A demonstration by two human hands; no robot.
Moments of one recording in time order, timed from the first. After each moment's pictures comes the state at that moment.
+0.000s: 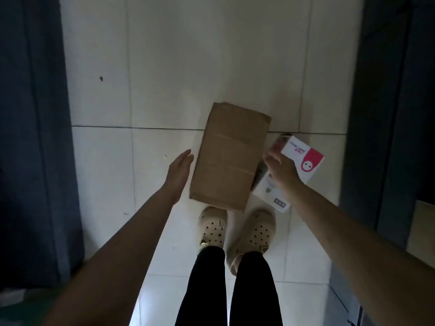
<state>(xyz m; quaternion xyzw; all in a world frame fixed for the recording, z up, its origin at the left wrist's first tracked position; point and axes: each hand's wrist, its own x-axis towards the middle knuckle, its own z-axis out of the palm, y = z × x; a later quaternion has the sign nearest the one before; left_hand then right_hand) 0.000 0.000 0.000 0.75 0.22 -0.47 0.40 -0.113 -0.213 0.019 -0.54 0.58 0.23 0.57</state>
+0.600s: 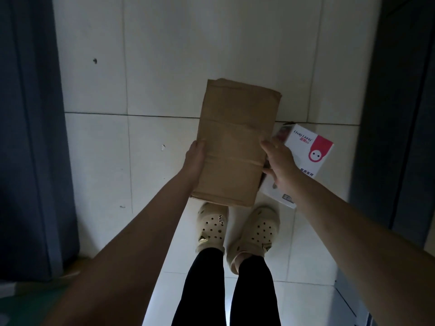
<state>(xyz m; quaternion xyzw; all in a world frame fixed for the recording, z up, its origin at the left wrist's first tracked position) -0.013 -0.029 -0.033 0.72 0.26 -0.49 0.42 -0.103 -0.201 -0.005 -0.46 0.59 0.19 0.64</state>
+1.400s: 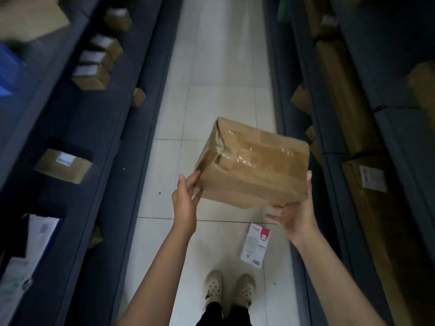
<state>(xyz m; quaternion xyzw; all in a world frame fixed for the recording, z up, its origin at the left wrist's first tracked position) 0.026 -0.045 0.593 0.63 0.15 -0.25 0.71 -0.100 -0.223 0.625 -0.42 0.44 -0.06 0.79</state>
